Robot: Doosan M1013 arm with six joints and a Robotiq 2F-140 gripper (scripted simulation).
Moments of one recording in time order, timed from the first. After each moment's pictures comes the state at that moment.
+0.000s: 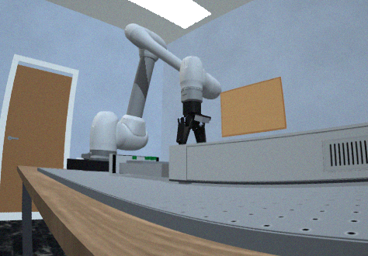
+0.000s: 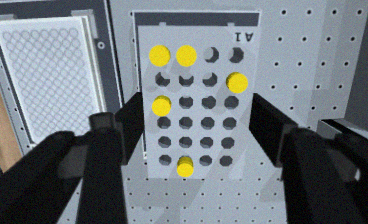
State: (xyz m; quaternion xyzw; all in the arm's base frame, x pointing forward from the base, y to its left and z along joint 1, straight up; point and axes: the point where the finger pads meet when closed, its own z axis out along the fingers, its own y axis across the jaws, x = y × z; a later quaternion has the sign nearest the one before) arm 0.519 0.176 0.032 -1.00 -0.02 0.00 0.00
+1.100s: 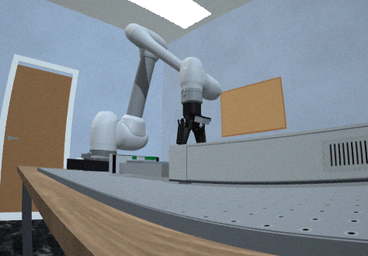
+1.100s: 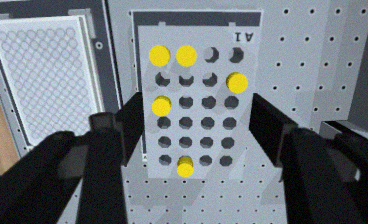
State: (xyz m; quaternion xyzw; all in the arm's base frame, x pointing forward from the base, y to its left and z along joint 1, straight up) arm 0.519 0.176 0.028 -1.00 -0.02 0.00 0.00
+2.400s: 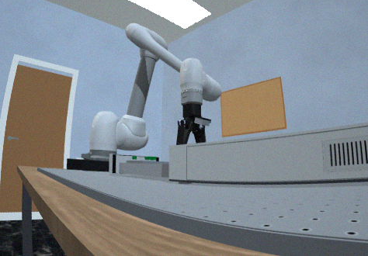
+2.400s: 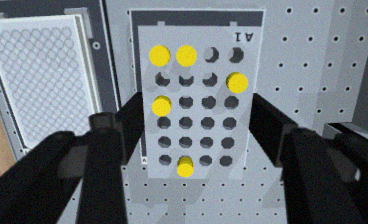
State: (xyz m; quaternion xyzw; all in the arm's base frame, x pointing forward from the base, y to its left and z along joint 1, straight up) arm 0.519 0.176 0.022 -1.00 -0.02 0.00 0.00
